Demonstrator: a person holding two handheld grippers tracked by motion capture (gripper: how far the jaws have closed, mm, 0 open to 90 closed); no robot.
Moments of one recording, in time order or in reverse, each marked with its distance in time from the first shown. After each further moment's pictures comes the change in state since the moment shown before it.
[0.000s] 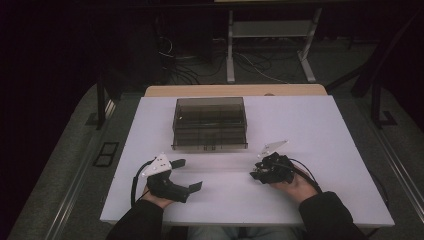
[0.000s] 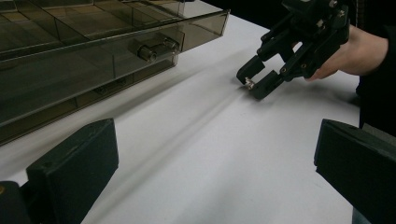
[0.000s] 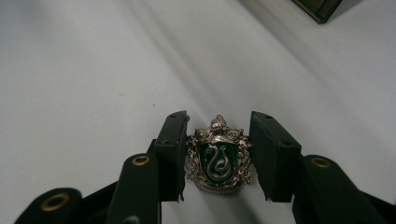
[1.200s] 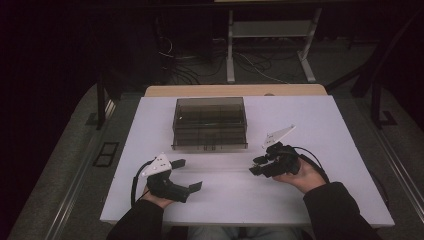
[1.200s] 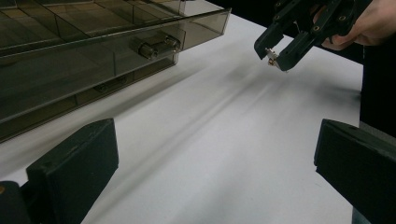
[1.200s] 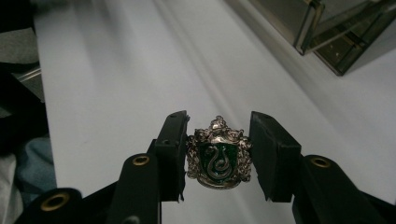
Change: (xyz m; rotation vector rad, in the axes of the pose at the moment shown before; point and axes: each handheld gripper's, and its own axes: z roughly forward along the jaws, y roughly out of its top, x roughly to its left) left arm 0.001 -0.001 0.000 0.001 -0.002 -0.006; right arm -0.007 0.028 -0.036 -0.034 0.187 -0.036
